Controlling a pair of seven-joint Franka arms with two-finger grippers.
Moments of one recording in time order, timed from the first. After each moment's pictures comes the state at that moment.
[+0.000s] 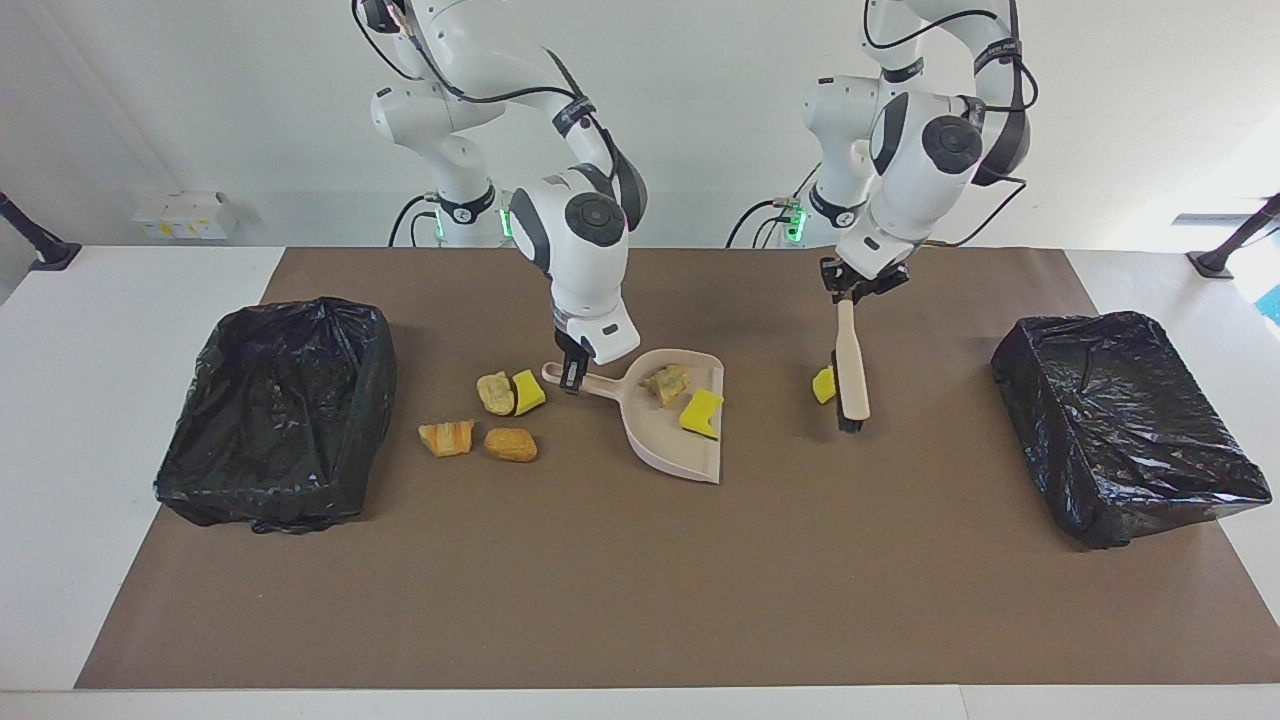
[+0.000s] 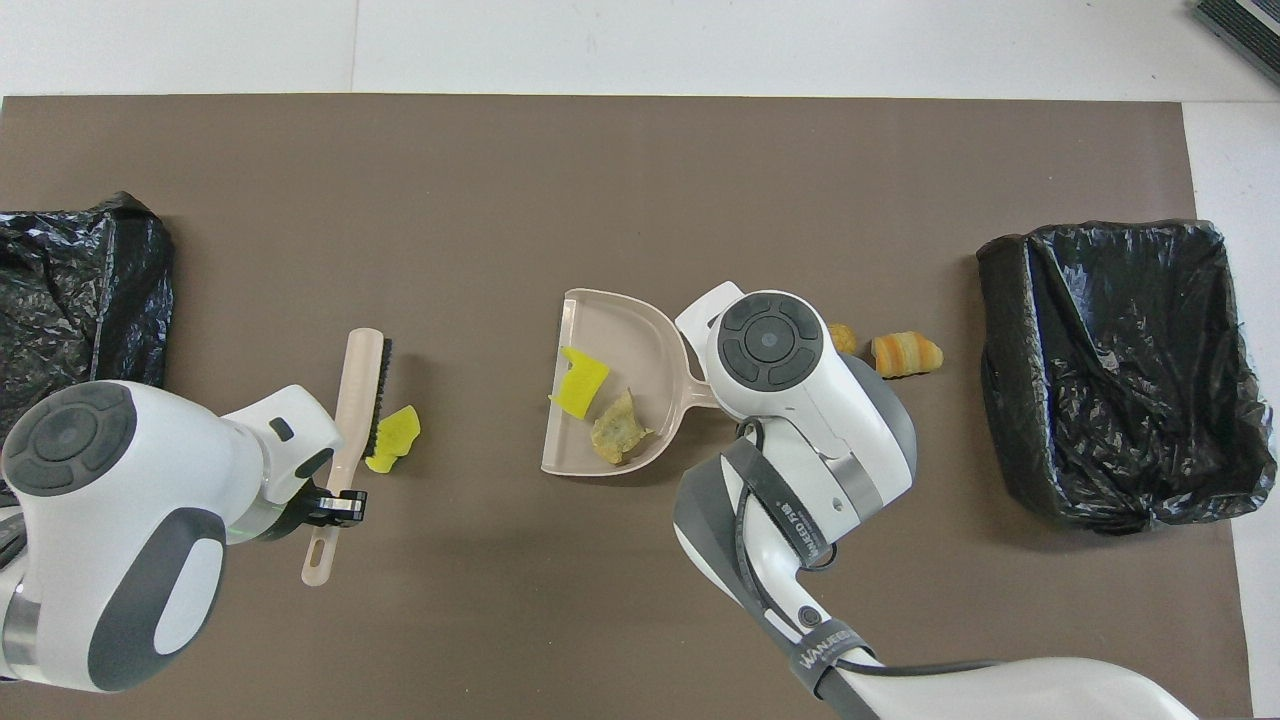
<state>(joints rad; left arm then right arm) -0.19 -0.26 -0.06 -2.36 -0.05 1.92 -0.13 0.47 0.27 0.03 -1.89 -0.15 2.07 -0.81</state>
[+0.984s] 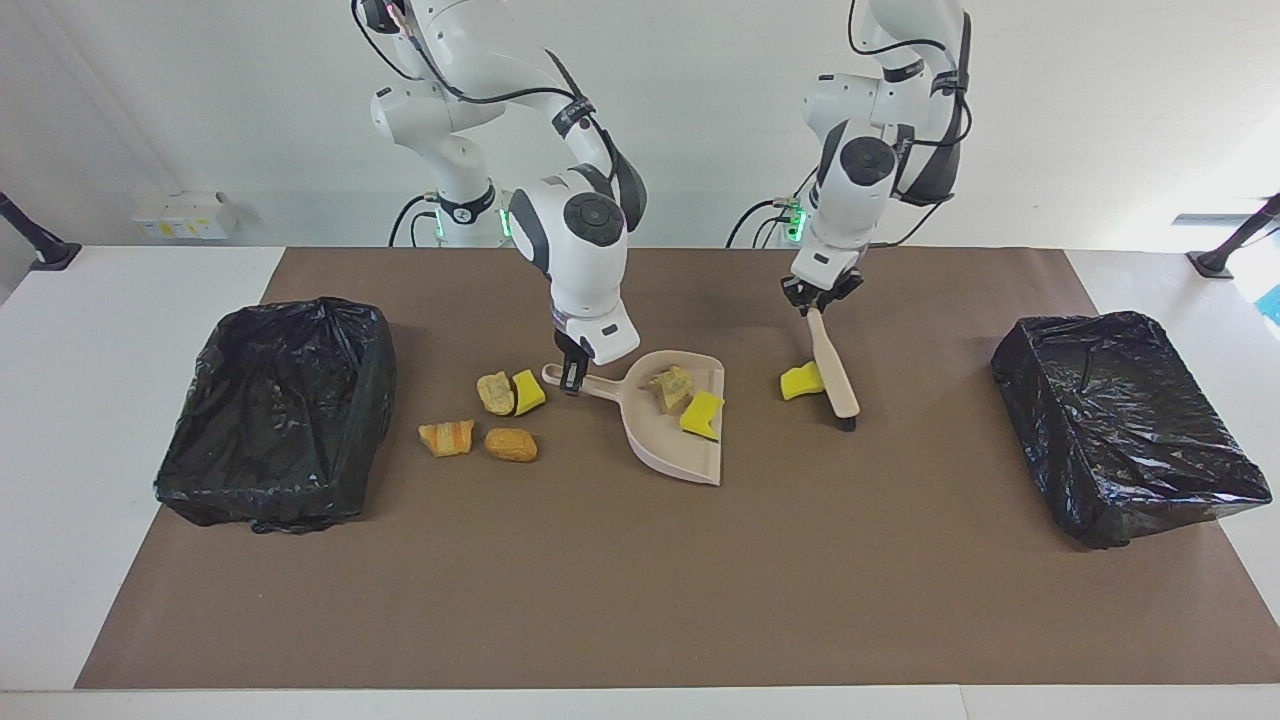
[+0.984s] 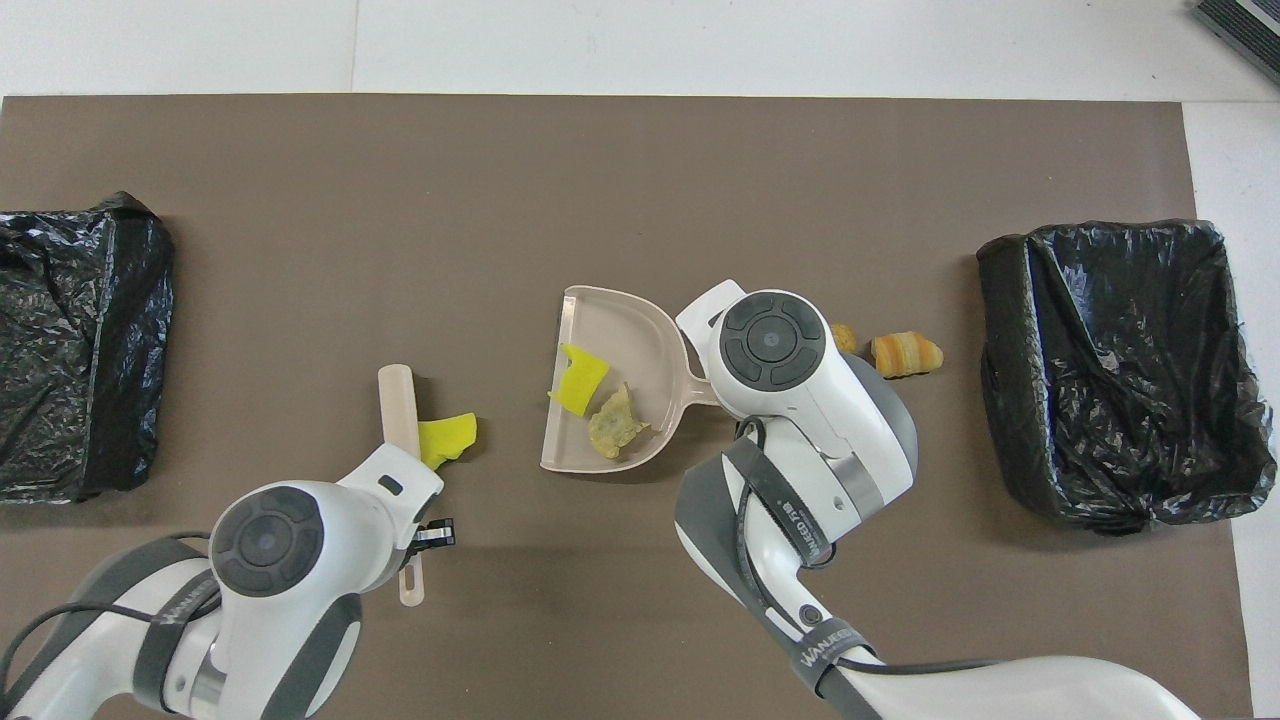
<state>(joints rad) -0.41 -0.21 -0.10 -2.55 -0.05 2.25 -0.55 0.47 0.27 0.03 -1.89 -0.15 2.08 -0.81</state>
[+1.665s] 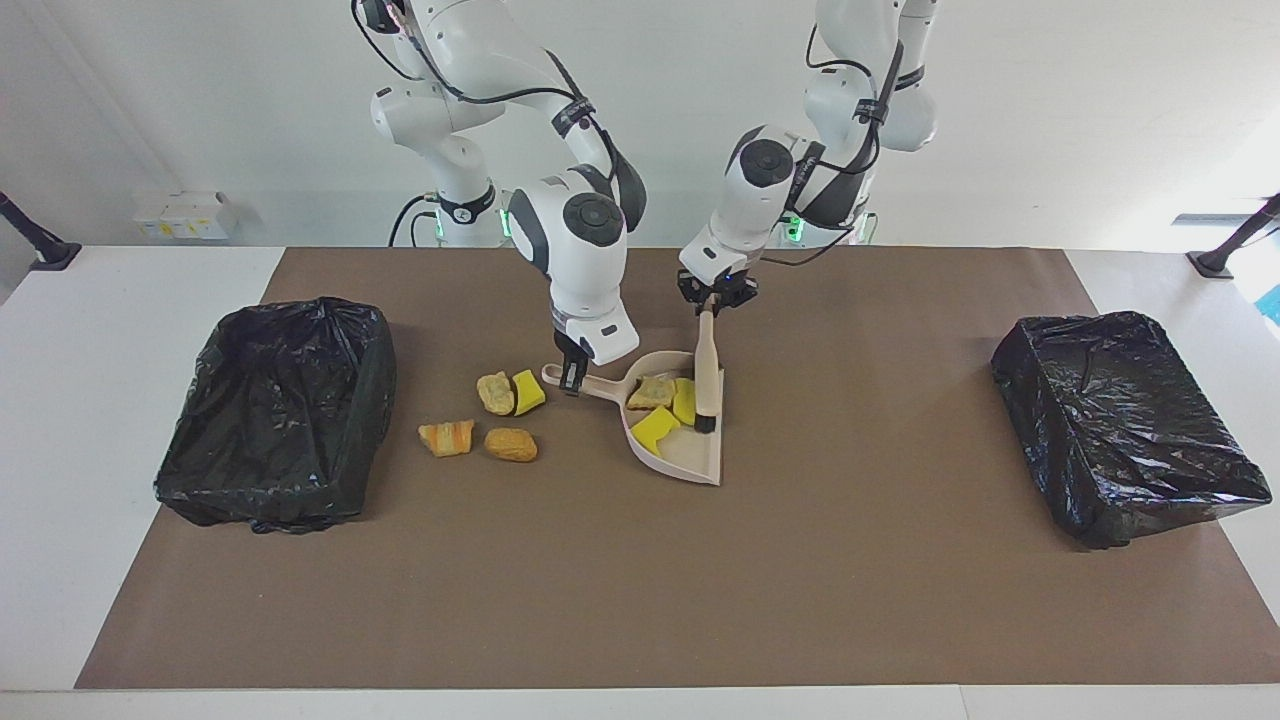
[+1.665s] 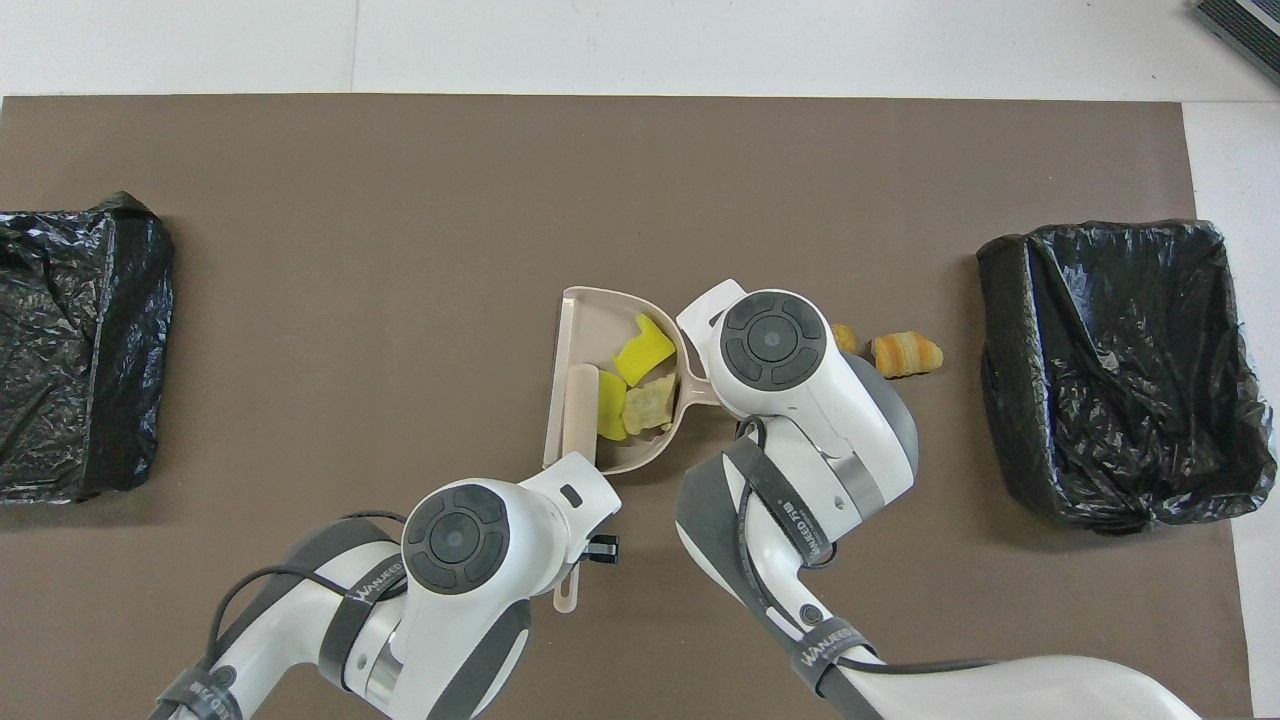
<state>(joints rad) -0.66 -0.04 -0.10 -2.33 -0.28 2.28 -0.43 0.46 0.27 0.03 -1.89 -0.15 2.08 -0.82</state>
